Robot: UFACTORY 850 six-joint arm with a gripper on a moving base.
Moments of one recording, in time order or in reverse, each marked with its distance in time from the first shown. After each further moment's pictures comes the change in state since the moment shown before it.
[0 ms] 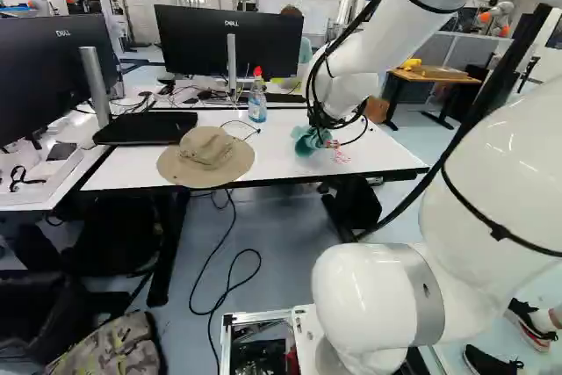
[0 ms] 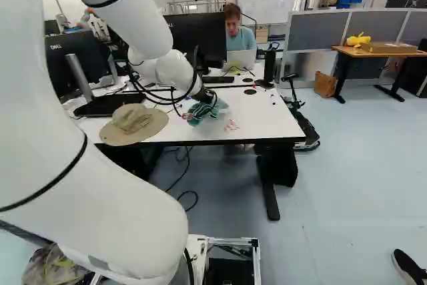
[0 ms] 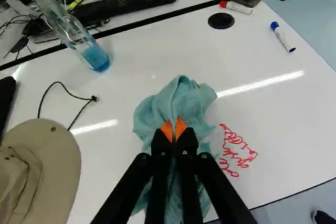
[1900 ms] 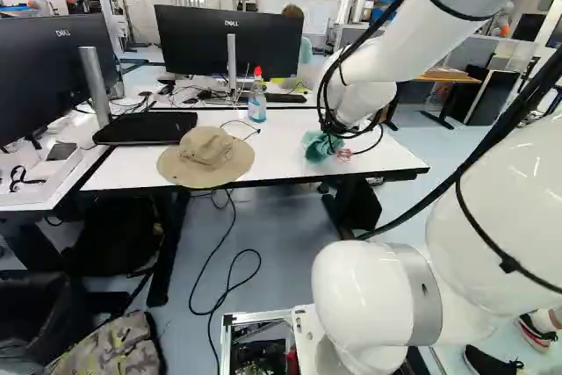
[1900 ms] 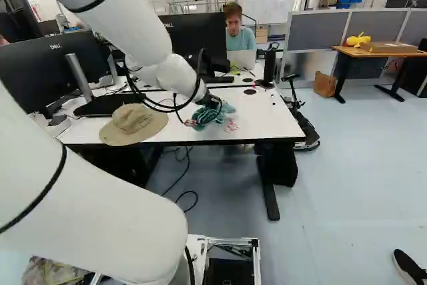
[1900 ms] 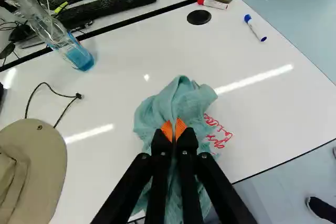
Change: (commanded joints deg) arm -4.2 5.9 5.4 0.0 0.0 0.0
